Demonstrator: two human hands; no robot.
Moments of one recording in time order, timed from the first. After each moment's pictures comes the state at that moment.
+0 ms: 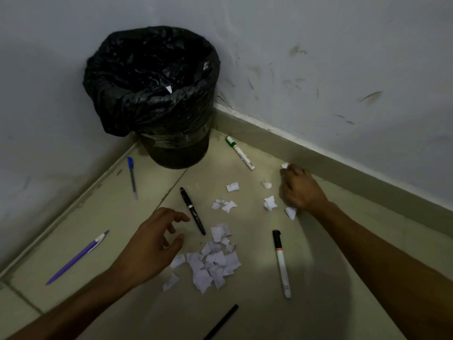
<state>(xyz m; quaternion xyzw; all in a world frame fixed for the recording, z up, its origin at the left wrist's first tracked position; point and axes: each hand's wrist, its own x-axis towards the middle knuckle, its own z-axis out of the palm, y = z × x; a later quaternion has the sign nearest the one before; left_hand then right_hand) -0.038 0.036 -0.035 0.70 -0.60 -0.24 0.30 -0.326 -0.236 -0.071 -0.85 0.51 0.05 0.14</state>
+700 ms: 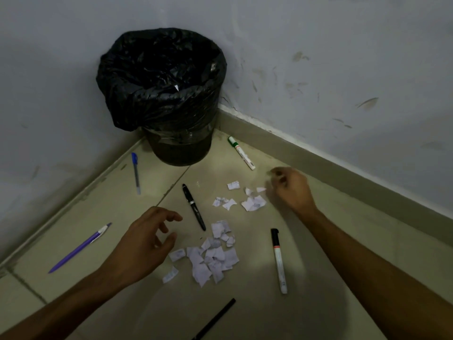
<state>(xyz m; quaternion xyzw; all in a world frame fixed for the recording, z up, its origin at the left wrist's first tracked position) -0.033 0.057 -0.028 0.72 -0.59 -0.22 0.28 -0.299 -0.208 -0.059 -0.79 0.53 -0.16 0.26</state>
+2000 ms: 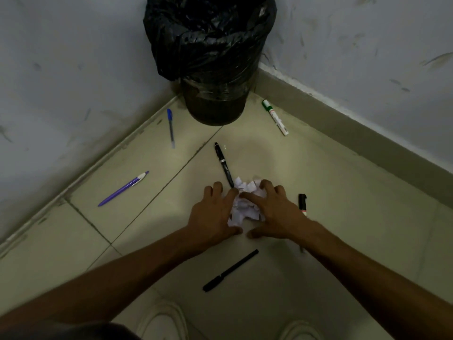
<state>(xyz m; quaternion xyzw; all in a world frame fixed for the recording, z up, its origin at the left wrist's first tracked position) -0.111 0.053 -0.085 0.77 -0.60 -0.19 0.04 -0.269 -0.059 -0.061 -0.90 0.31 0.18 0.24</state>
